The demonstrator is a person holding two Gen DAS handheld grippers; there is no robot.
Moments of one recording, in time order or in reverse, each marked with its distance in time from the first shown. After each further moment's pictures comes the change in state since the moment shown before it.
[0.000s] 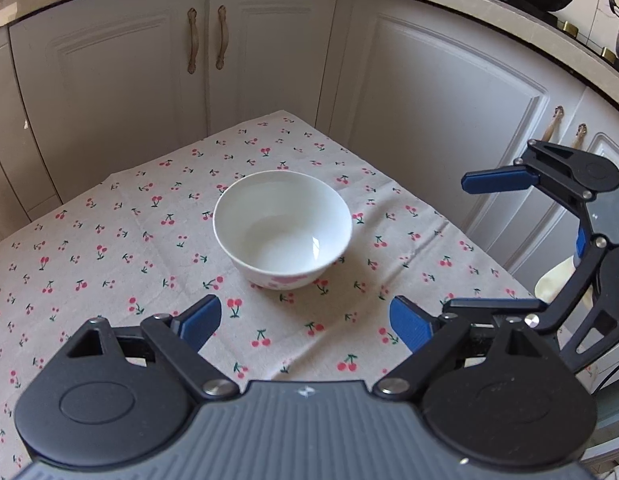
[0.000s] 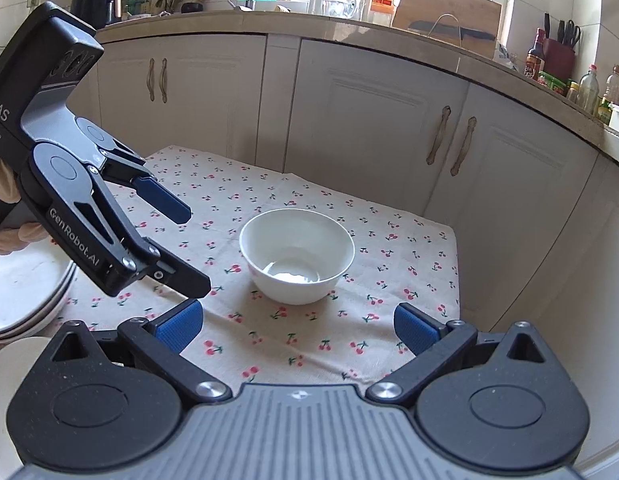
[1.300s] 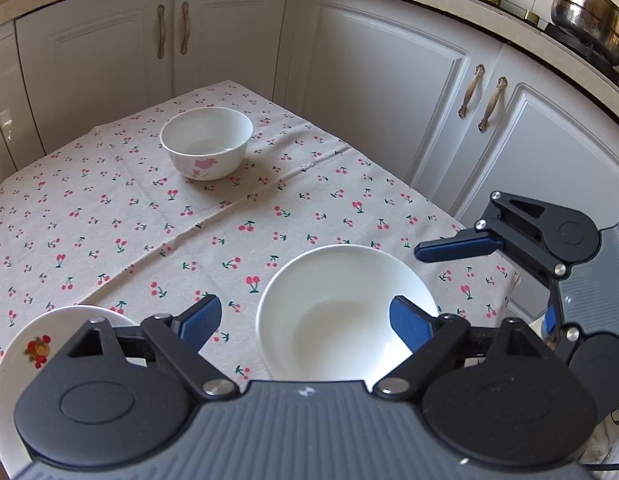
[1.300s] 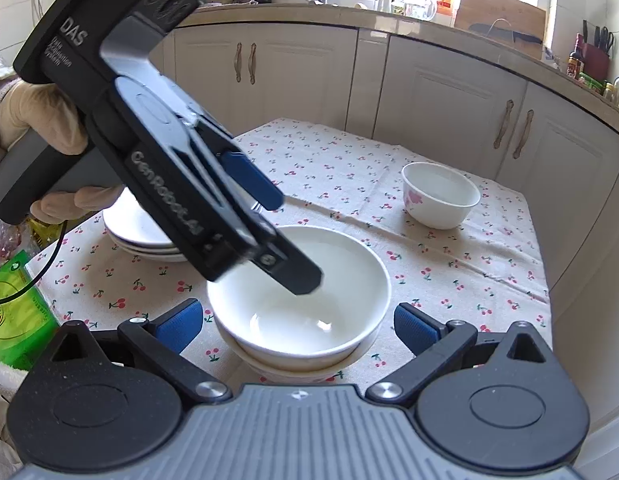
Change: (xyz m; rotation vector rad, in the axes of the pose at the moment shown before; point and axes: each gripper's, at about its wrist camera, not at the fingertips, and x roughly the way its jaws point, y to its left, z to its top) left arm -0.099 -0.068 -0.102 0.024 0.012 -0.064; right arm -0.099 0.140 -0.069 -0.018 0.006 0.111
